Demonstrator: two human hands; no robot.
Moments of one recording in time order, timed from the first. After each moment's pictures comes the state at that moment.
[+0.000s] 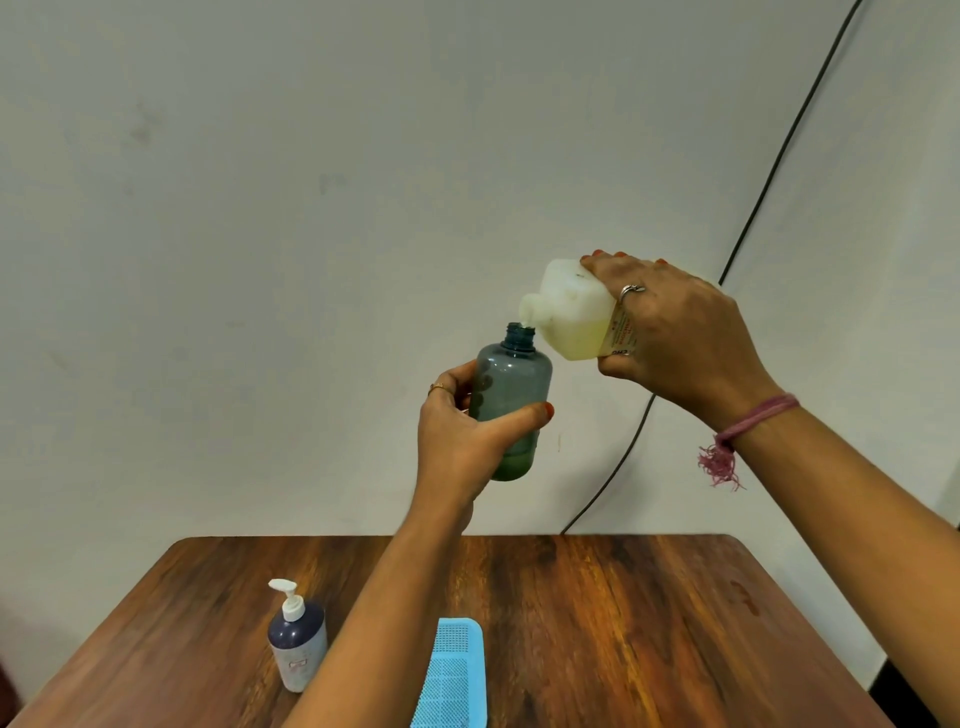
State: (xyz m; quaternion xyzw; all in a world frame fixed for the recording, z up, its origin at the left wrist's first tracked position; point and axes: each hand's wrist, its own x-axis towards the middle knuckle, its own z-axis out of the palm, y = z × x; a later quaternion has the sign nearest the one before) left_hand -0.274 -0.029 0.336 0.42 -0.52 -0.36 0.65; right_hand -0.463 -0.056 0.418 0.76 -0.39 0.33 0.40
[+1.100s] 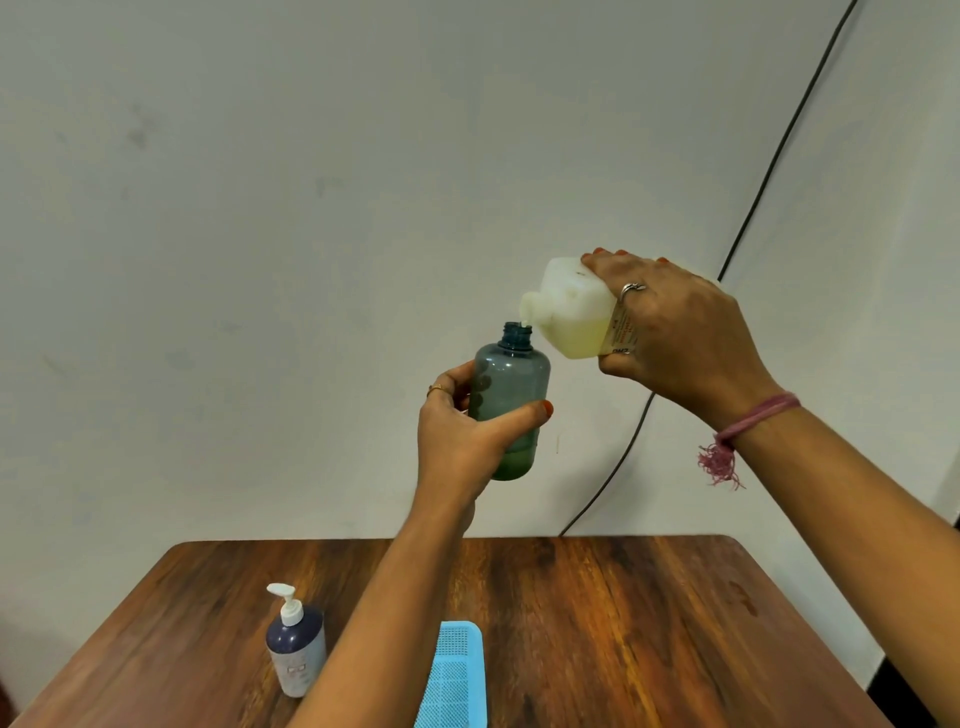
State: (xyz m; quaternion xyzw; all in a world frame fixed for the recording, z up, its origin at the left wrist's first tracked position) left_hand -0.278 -0.028 0.337 0.40 -0.51 -0.38 0.66; right_hand -0.465 -0.054 0.419 0.75 -0.40 0.33 0.41
